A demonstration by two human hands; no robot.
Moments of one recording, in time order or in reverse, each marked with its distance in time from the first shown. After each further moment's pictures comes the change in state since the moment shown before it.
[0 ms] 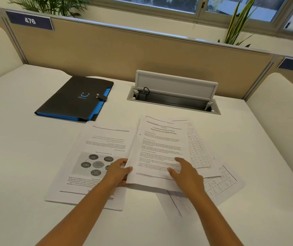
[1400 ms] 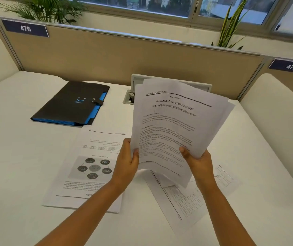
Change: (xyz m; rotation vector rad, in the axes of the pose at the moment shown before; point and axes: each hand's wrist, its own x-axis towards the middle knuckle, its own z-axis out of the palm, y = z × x) left_hand -0.024 0.032 0.039 0.299 0.121 0.800; right_hand 0.008 0.002 -0.043 0.986 0.177 -0.268
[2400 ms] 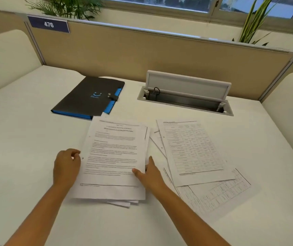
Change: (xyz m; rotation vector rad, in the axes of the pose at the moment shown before) left_hand -0.018 -0.069 -0.159 0.616 0.386 -0.451; right_hand -0.032 0.055 0.136 -0.440 -0.446 0.424
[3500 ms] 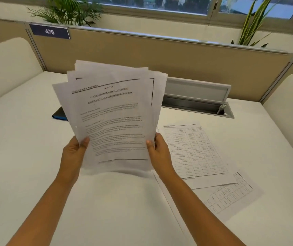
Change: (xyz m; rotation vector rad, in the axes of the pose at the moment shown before) left_hand 0.001 0.046 -0.015 -0.886 -0.237 0.141; right_hand 0.006 -0.057 -0.039 0.233 0.223 -0.414
